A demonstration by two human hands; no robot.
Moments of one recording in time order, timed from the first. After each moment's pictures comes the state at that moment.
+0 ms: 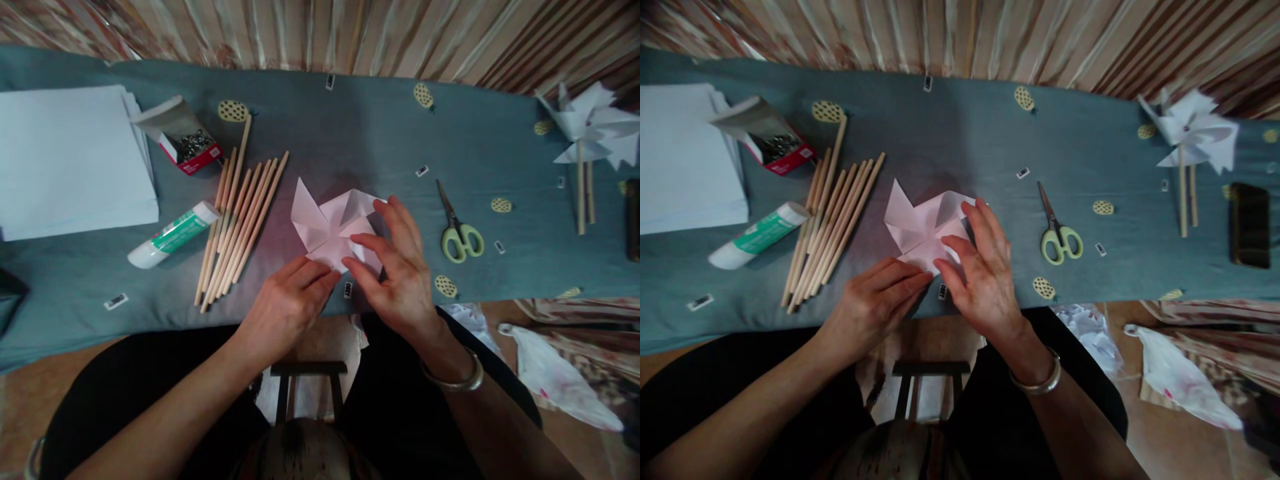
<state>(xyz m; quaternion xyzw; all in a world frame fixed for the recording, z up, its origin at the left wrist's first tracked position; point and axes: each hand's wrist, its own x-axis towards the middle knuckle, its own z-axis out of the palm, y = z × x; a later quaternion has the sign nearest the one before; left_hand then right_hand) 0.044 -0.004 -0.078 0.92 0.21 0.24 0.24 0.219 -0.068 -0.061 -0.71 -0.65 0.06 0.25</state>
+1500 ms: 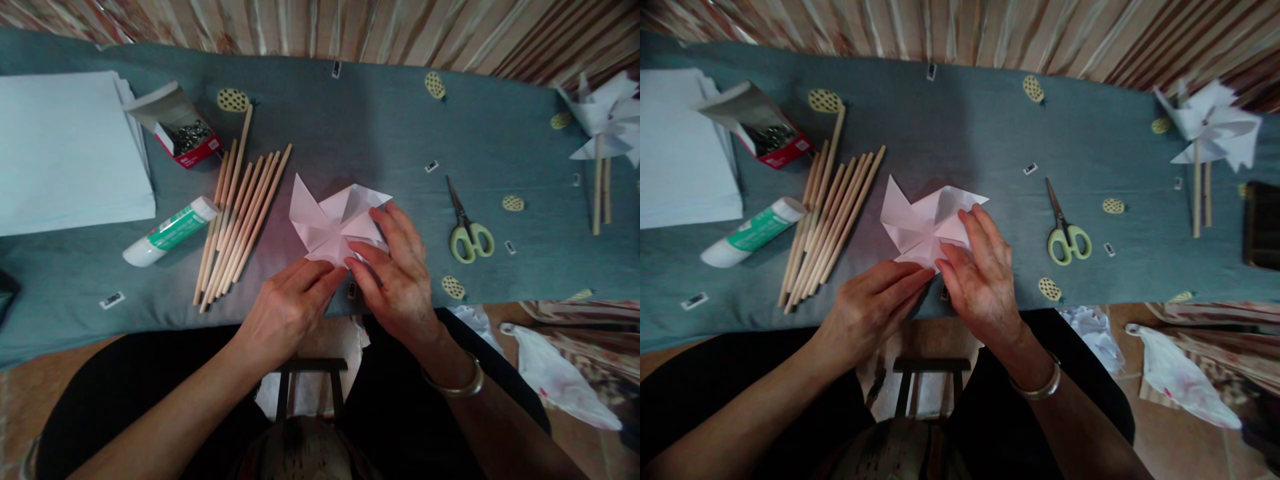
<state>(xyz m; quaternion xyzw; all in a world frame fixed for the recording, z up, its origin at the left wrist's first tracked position) 0.043 -0.006 -0.074 0.91 0.22 0.25 0.26 0.214 -0.072 -0.078 -0.68 -0.68 -0.02 0.27</state>
